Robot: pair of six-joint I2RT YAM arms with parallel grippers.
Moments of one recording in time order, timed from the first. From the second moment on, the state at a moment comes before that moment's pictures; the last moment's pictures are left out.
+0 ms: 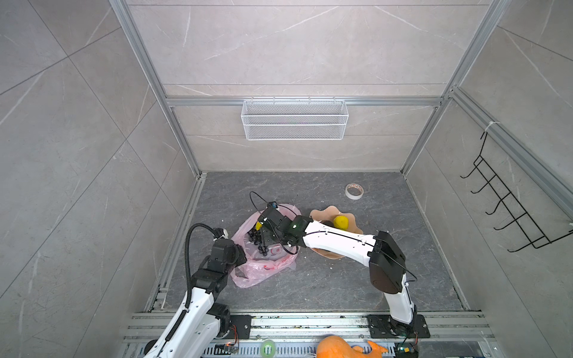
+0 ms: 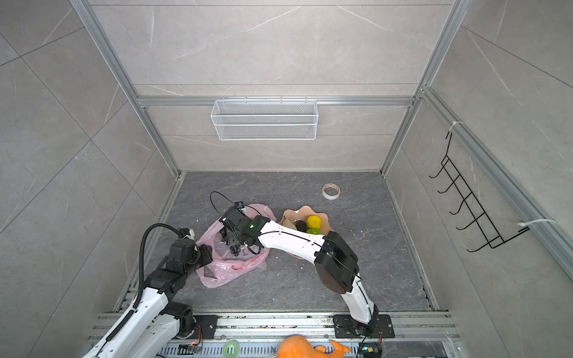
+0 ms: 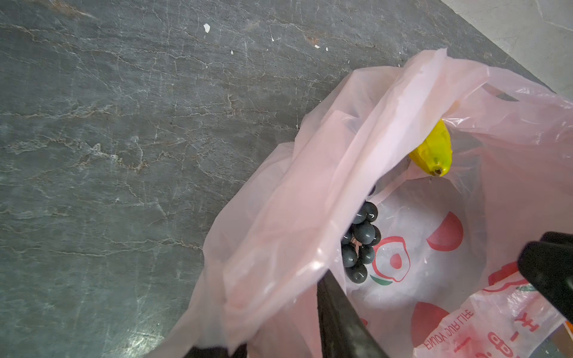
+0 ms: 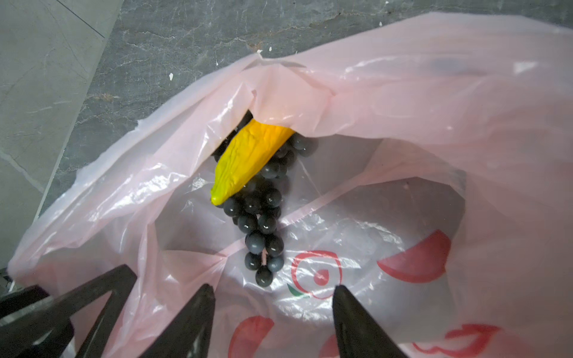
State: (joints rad) left arm -0.26 0.70 0.40 -0.46 -0.12 -0.58; right arm 1.05 2.09 1.80 -0.64 0.20 0.68
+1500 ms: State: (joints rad) left arm -0.26 0.70 0.40 -0.46 -0.11 -0.58; right arm 1.03 2.45 2.28 -1.01 0.30 0.70
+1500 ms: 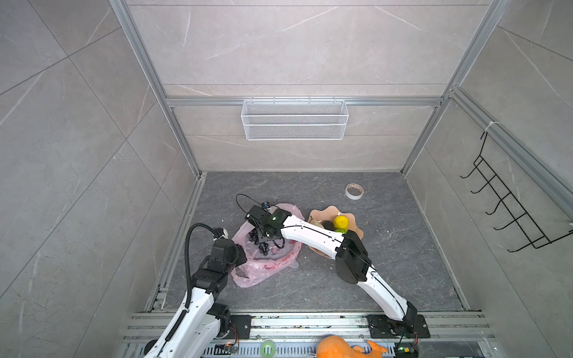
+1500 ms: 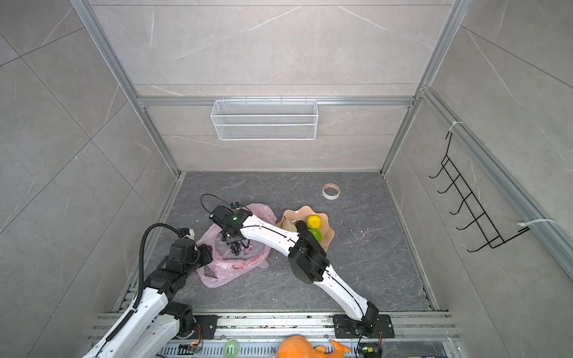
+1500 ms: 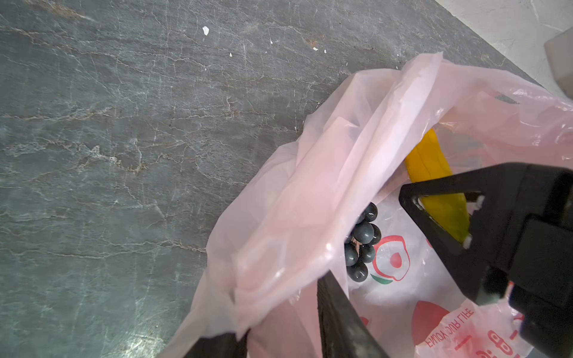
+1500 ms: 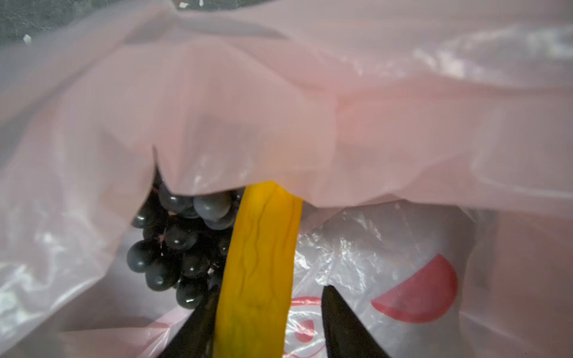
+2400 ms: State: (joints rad) left arm -0.26 0.69 0.40 -0.46 -0.11 -0.58; right arm 1.00 2.46 2.36 -0.99 0.25 0.71
